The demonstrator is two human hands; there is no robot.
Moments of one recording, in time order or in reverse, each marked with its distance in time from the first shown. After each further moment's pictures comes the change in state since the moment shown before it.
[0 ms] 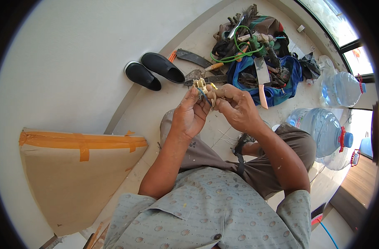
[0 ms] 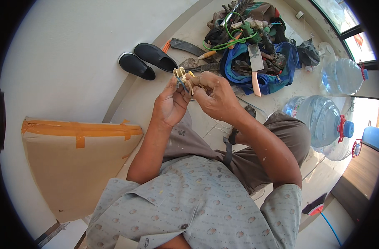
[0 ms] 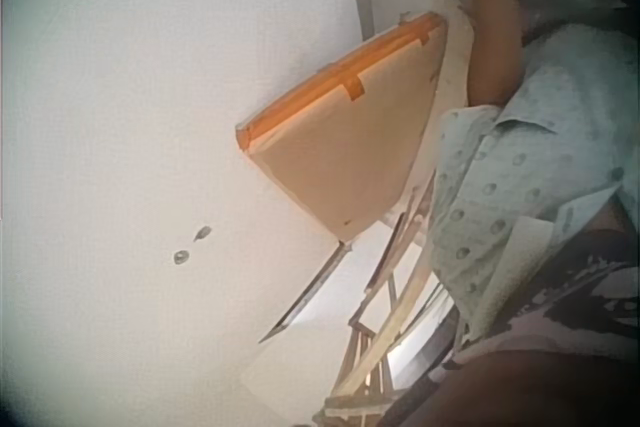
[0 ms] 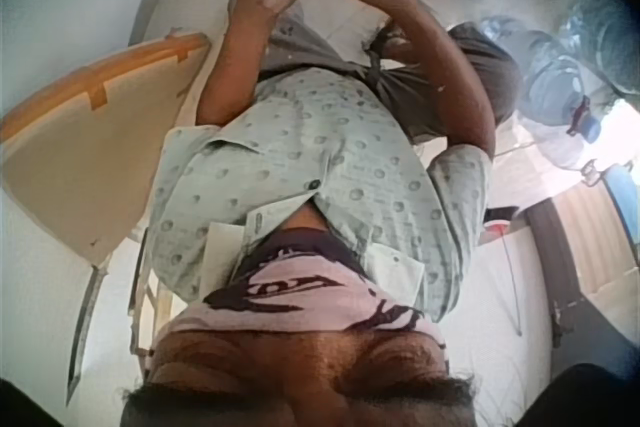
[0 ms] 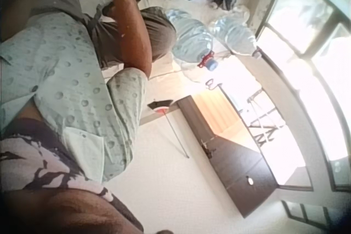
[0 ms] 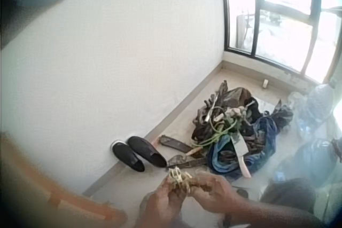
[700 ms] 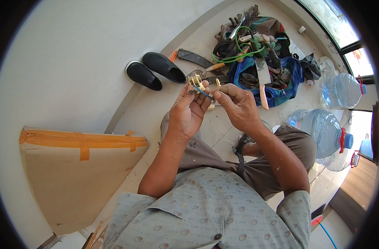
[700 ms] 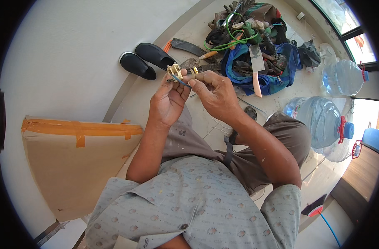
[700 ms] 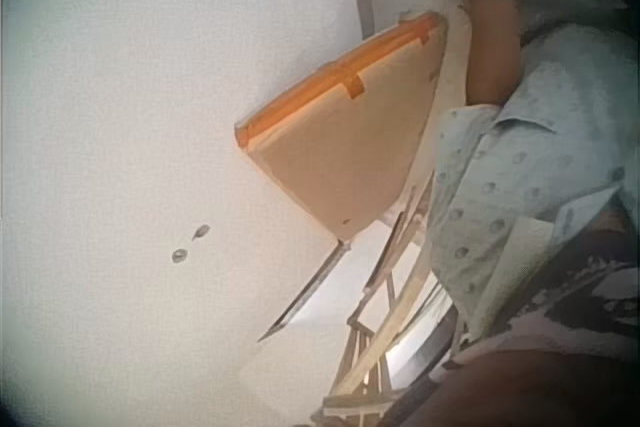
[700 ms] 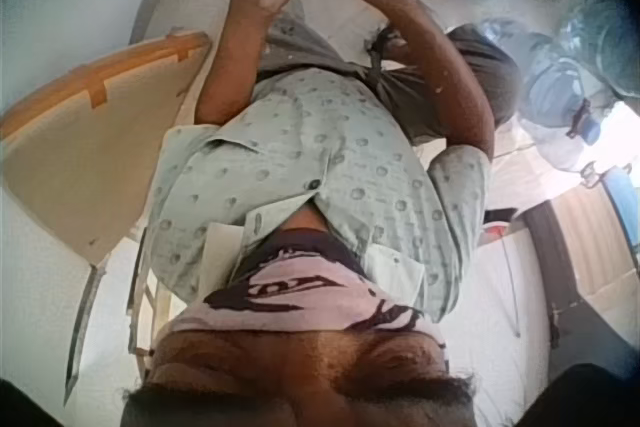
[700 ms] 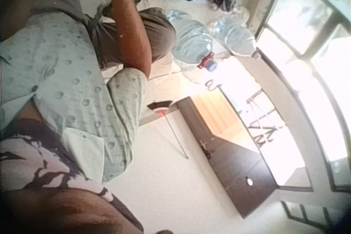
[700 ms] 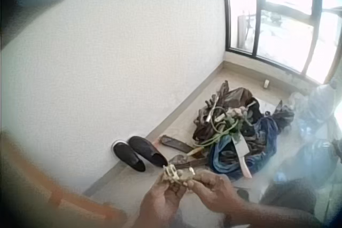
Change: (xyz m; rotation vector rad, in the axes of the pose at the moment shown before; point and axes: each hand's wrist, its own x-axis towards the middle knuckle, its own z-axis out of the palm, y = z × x) left_hand 0.001 0.011 -0.013 -0.096 -0.167 0.026; right_hand 0.001 -0.004 0.003 -0.070 0.038 0.043
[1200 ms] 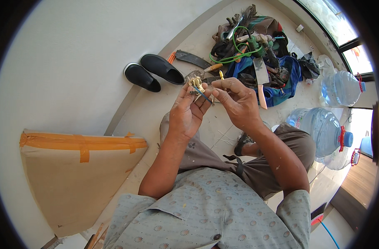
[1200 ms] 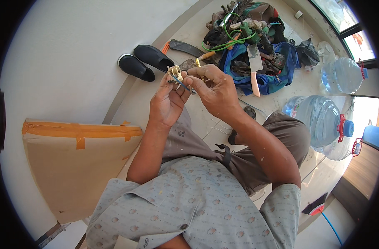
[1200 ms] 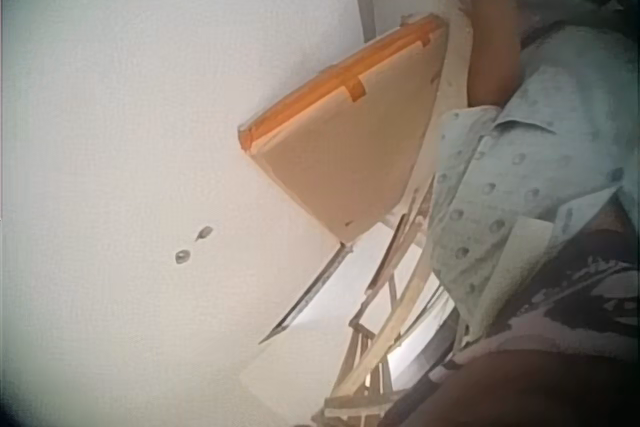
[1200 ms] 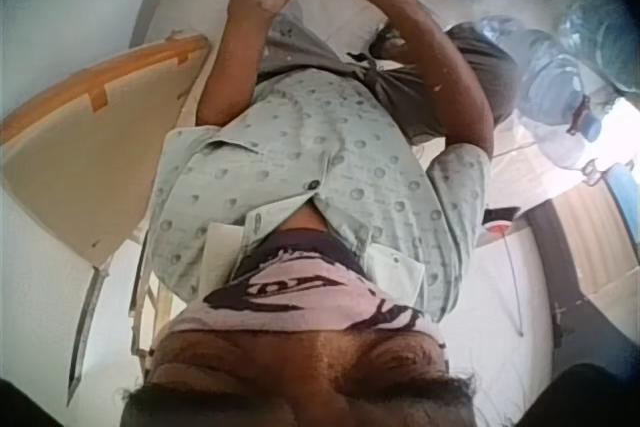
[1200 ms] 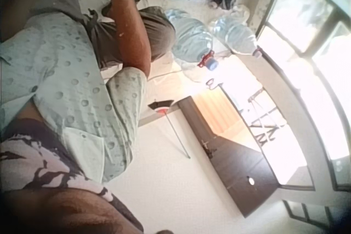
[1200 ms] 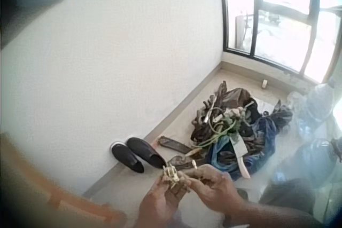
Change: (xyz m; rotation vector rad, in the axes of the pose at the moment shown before) left_hand -0.001 -0.004 0.014 0.166 0.085 0.048; right_hand 0.004 0.003 0.002 0.163 0.137 -0.091
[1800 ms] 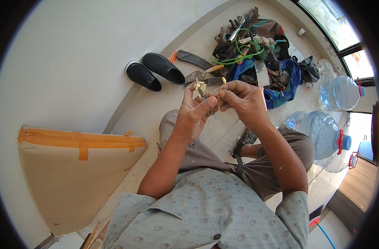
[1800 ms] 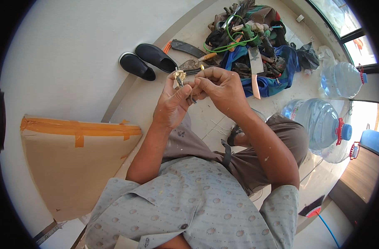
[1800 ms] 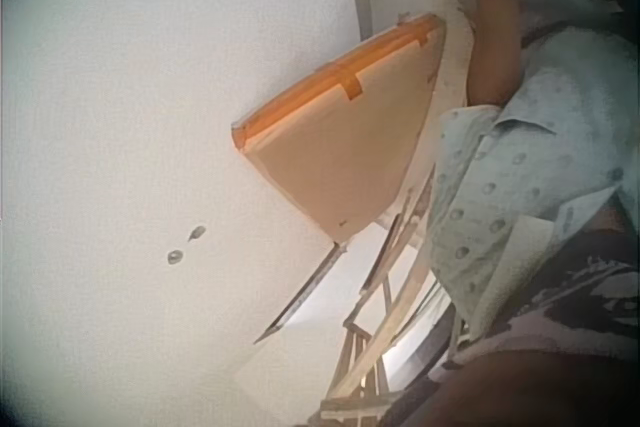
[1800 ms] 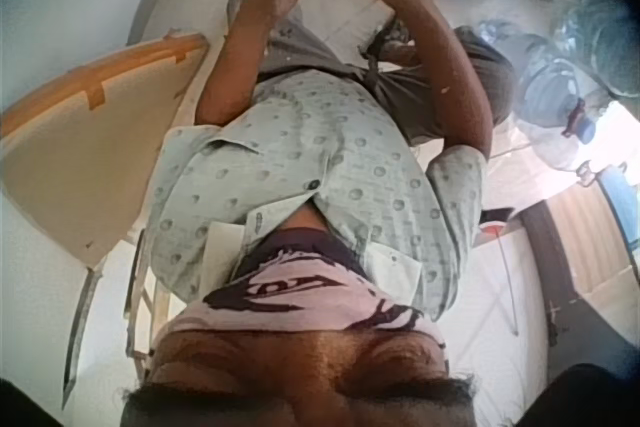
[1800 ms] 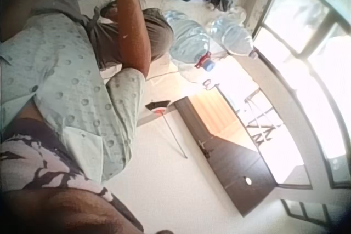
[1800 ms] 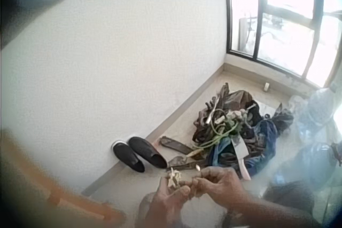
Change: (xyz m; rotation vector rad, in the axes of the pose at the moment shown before) left_hand -0.007 -0.007 0.005 0.200 -0.078 0.014; right_hand 0.006 -0.011 -0.012 0.243 -0.098 0.301
